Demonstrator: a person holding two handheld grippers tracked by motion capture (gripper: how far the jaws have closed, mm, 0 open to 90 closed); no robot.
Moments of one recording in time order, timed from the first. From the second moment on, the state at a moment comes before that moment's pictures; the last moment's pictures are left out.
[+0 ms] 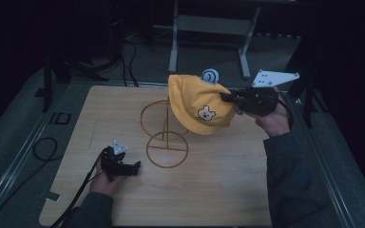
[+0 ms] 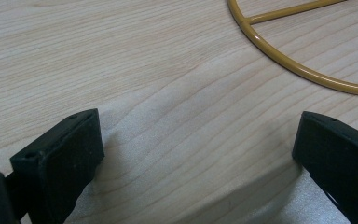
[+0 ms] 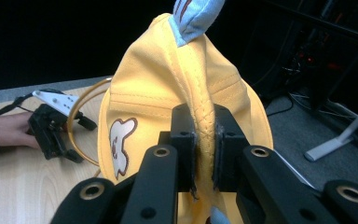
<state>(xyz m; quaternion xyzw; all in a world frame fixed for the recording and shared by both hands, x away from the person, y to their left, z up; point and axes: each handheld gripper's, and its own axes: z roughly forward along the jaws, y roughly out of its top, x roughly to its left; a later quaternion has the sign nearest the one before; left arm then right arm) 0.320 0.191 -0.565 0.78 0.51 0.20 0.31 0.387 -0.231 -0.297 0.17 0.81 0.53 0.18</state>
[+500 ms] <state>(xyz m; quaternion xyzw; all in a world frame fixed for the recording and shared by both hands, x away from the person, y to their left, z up) 0.320 0.191 -0.565 0.78 0.51 0.20 0.31 0.390 -0.213 -0.287 0.15 0.82 0.52 0.18</state>
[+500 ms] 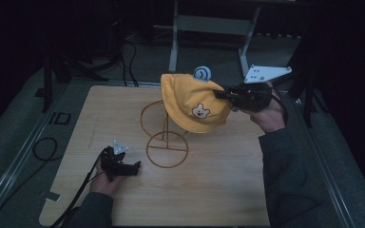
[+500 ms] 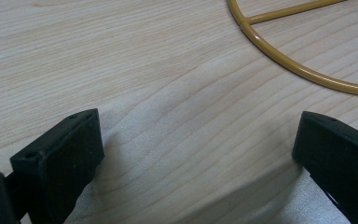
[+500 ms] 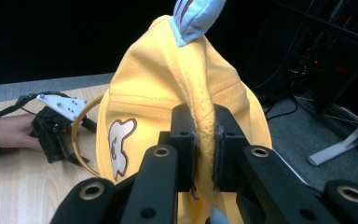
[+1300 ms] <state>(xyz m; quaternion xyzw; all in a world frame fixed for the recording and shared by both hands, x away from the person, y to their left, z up) 0.320 0.192 -0.565 0.78 0.51 0.20 0.31 0.403 -0.179 -0.278 0.14 0.83 0.50 0.18</state>
